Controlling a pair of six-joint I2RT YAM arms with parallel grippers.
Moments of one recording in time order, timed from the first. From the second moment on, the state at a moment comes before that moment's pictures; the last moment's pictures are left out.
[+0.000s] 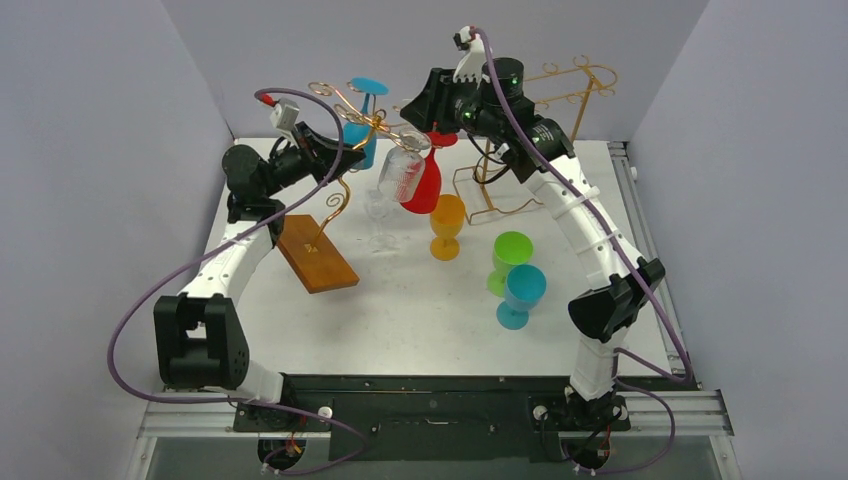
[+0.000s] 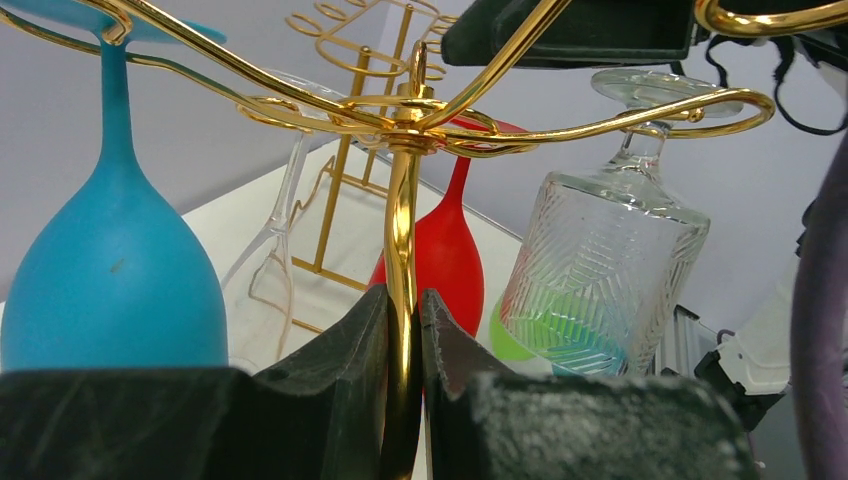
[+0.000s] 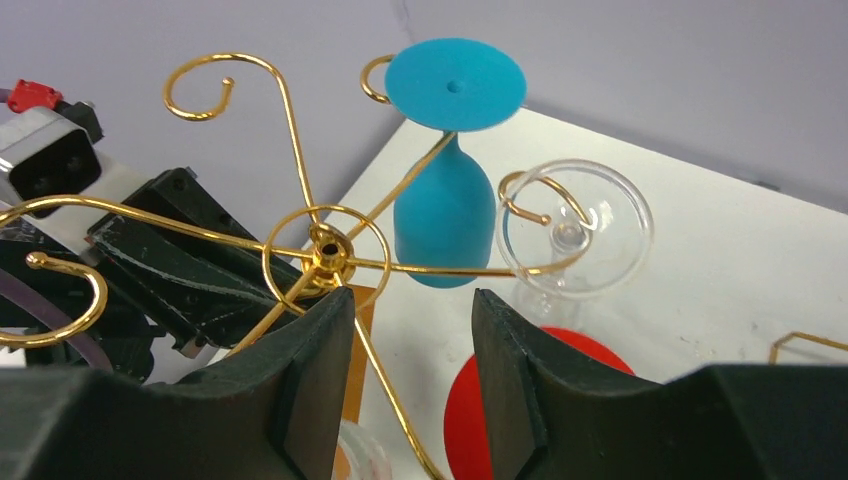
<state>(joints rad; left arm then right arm) -0.06 1.50 1.12 0.74 0.97 -0.67 0.56 1.86 2.20 -0.52 -0.26 0.39</state>
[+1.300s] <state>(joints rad) -0.05 1.37 1.07 0.75 1.04 -0.70 0.67 1.86 2.18 -0.38 -0.50 0.47</state>
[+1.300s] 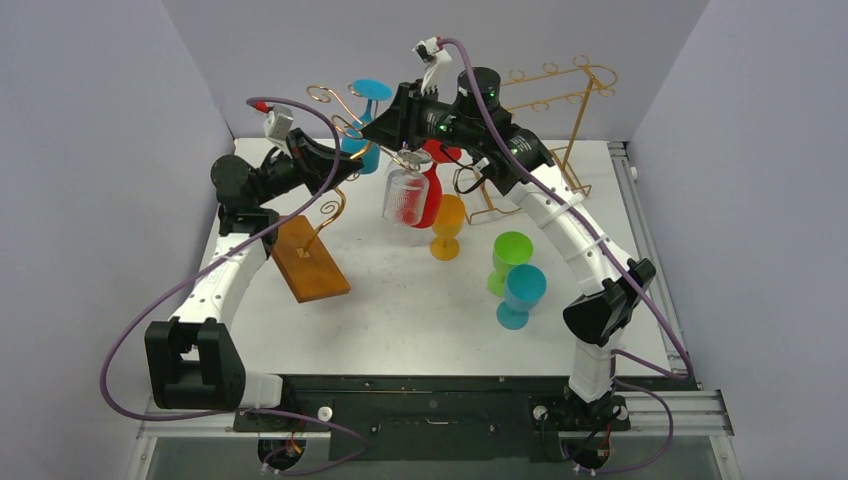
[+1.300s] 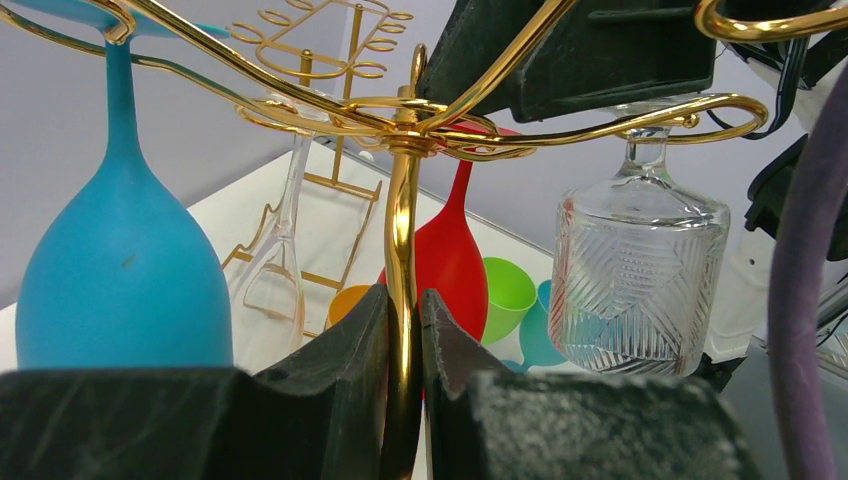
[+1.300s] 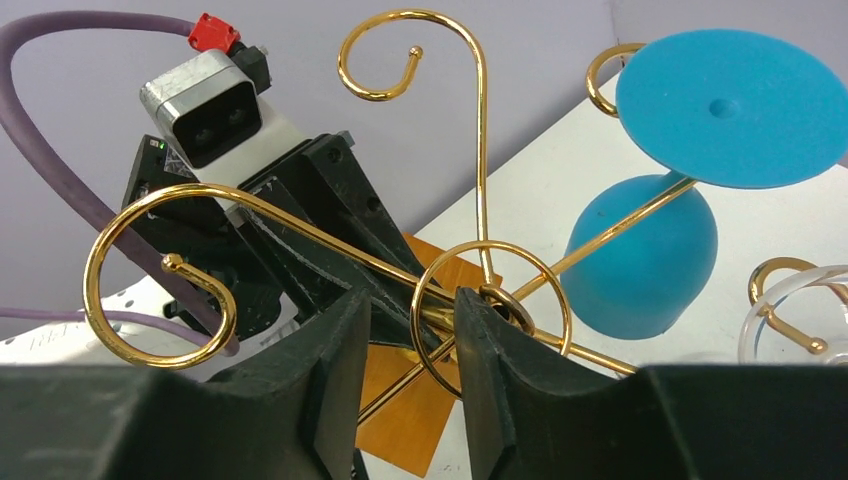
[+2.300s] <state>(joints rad) -0.04 1.34 1.06 0.73 1.02 -0.70 0.61 1.80 2.16 -0.50 -0.39 0.40</state>
